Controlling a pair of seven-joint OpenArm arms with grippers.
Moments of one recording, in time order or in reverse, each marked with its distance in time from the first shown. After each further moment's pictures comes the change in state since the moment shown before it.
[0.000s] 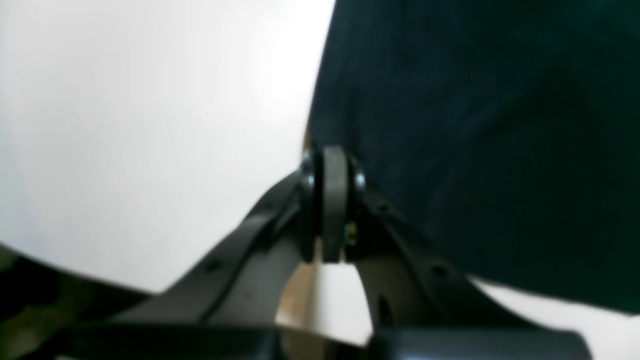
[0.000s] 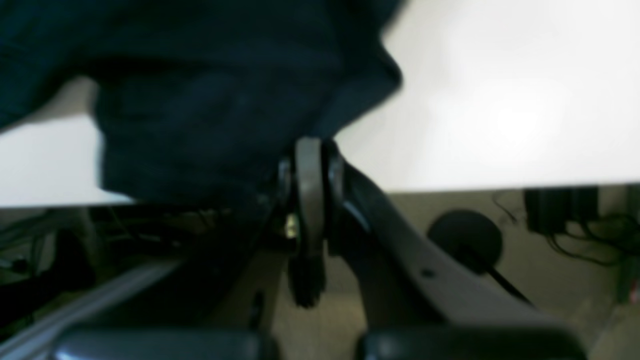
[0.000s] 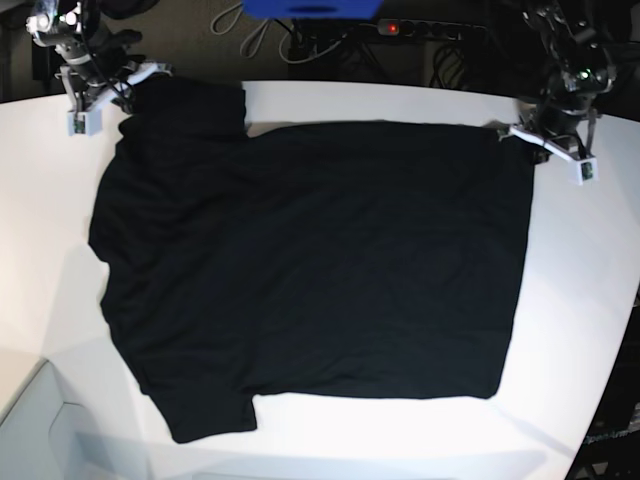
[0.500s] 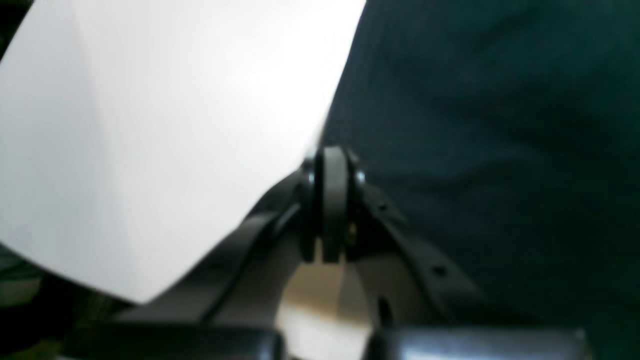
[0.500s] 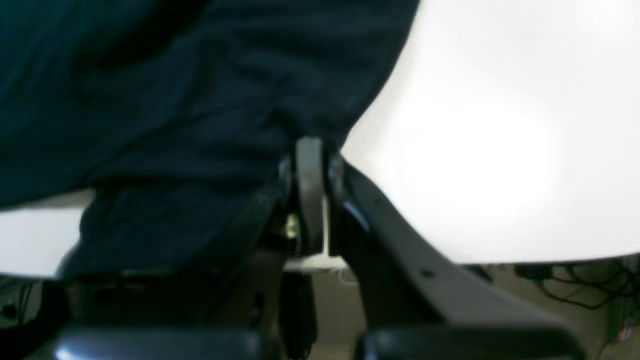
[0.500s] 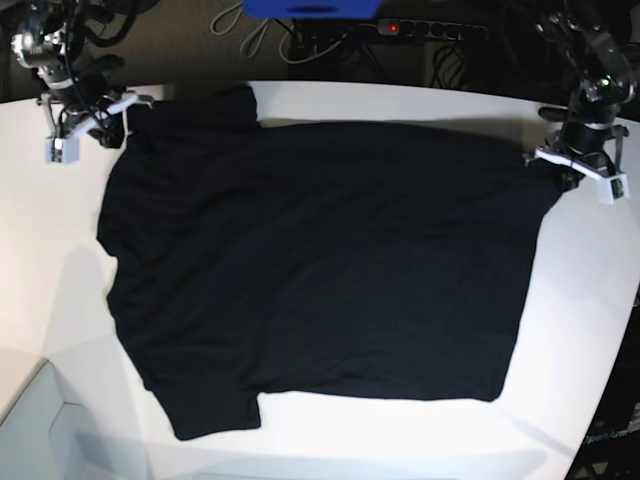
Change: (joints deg) left arm -2.9 0.1 -4.9 5.4 -0.2 -0.2 0.1; right arm 6.6 0.0 5.1 0.2 -0.2 1.7 0.4
